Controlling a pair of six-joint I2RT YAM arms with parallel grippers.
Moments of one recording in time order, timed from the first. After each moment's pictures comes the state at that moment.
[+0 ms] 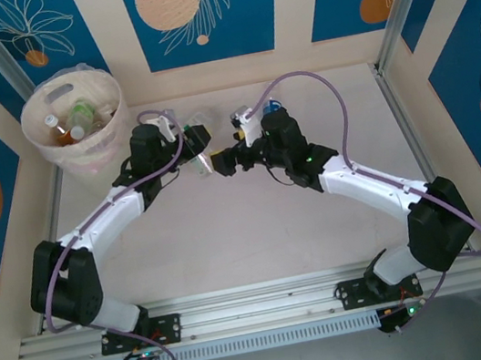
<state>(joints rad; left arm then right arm) -0.40 1.49 1.04 0.11 0.35 -0.76 0.65 1.43 1.07 0.02 -0.21 0.24</state>
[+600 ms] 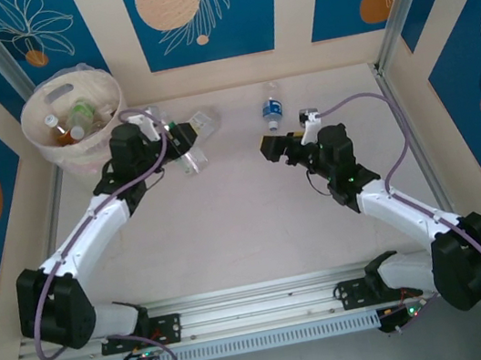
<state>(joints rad) -0.33 1.35 1.06 0.00 0.37 -0.68 0.41 1.17 0.67 0.29 -0.18 0.56</state>
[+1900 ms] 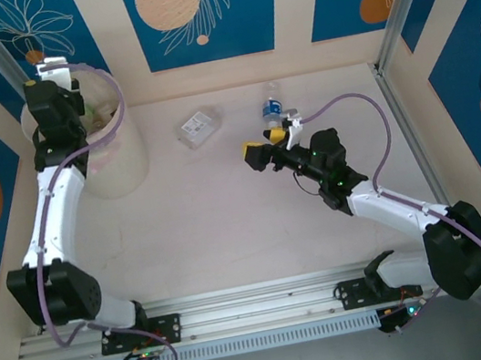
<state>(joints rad) 0.01 1.50 1.51 -0.06 -0.39 0.38 0.51 1.23 0.67 0.52 -0.29 0.47</state>
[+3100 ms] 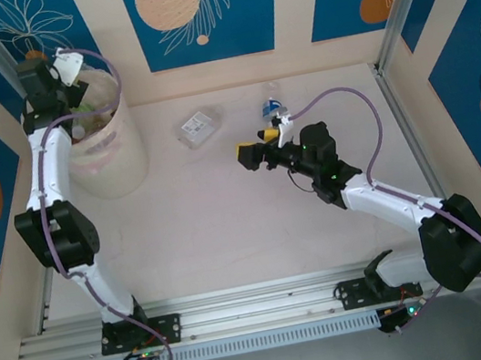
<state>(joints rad) 0.14 1.90 1.95 -0.27 -0.09 0.80 0.53 1.28 0.76 0.40 -0.29 0.44</state>
